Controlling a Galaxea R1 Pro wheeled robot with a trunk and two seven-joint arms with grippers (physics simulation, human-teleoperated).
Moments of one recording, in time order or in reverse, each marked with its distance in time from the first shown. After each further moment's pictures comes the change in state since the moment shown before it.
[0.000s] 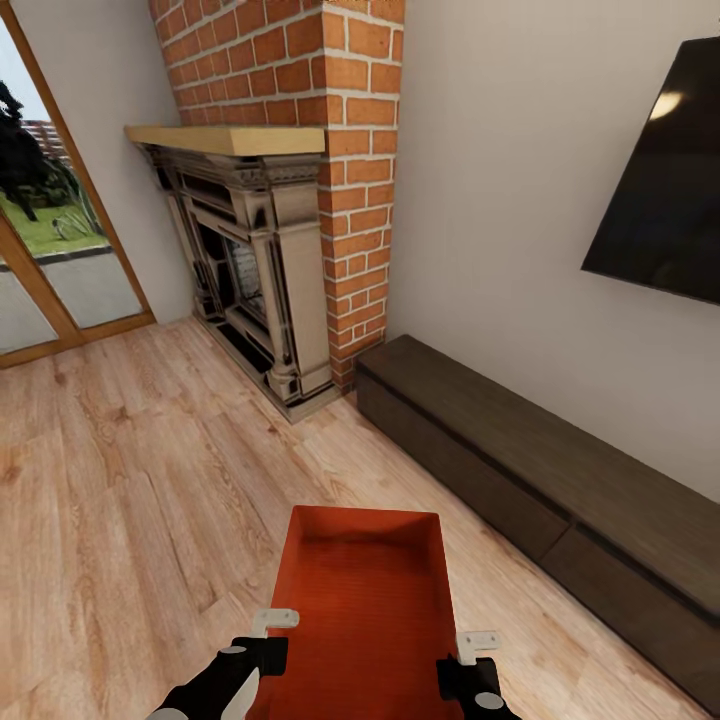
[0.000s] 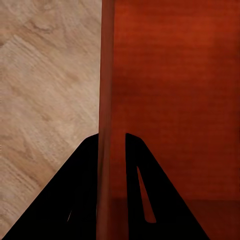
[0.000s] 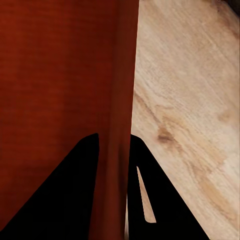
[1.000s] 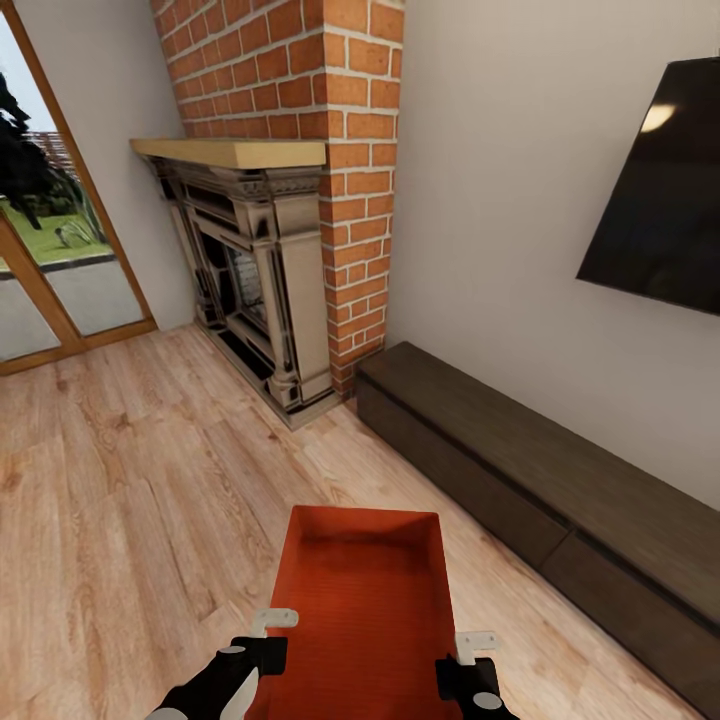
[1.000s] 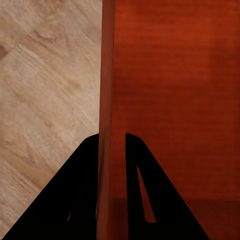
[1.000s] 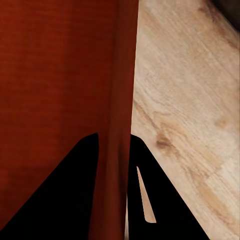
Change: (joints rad) left arm 0.000 0.003 -0.004 0.000 0.003 -0.001 -0.001; right arm 0.000 0.003 0.011 -0.002 -0.010 0.000 -0.013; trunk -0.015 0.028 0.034
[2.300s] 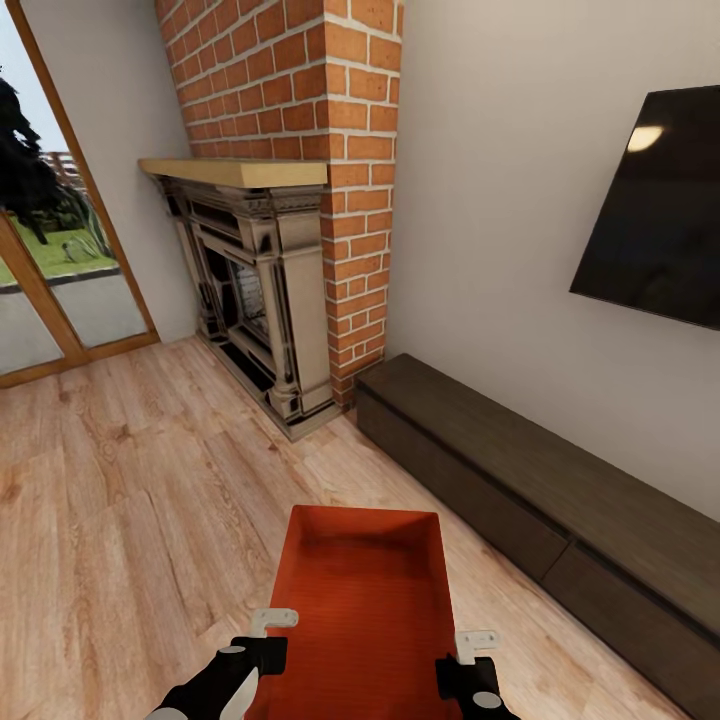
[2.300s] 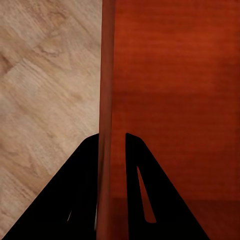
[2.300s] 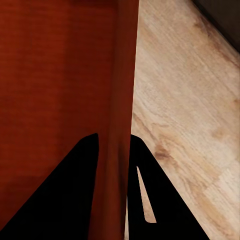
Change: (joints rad) left arm 0.000 0.000 0.001 0.000 0.001 0.000 0.000; right arm 0.000 -0.001 0.001 -0.005 0.002 0.006 -0.003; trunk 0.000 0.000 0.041
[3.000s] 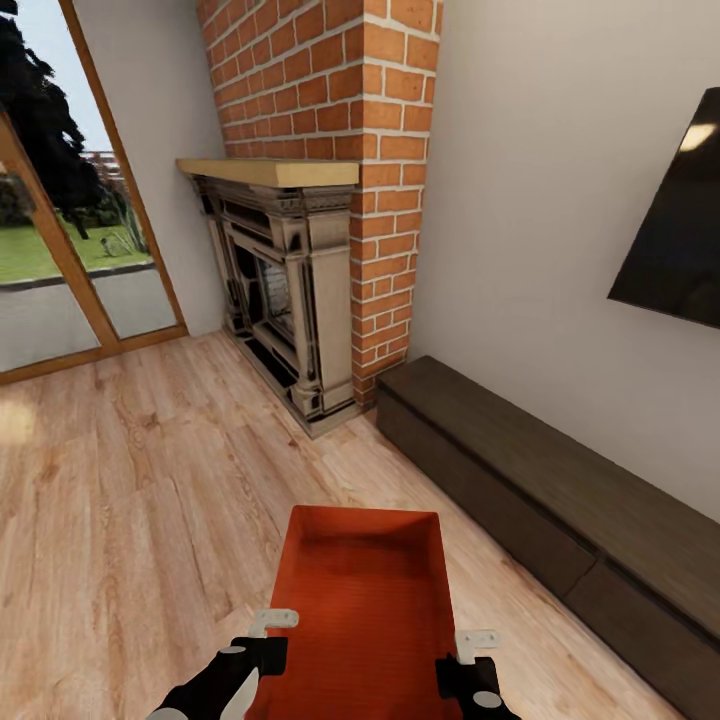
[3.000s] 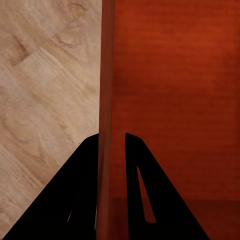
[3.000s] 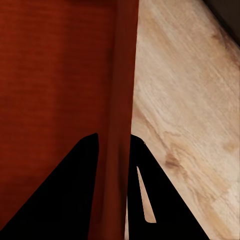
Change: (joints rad) left arm 0.000 -0.002 0.005 0.001 -0.004 0.001 0.000; right arm 0.000 -0.001 -0.004 0.000 0.005 0.003 0.001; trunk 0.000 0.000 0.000
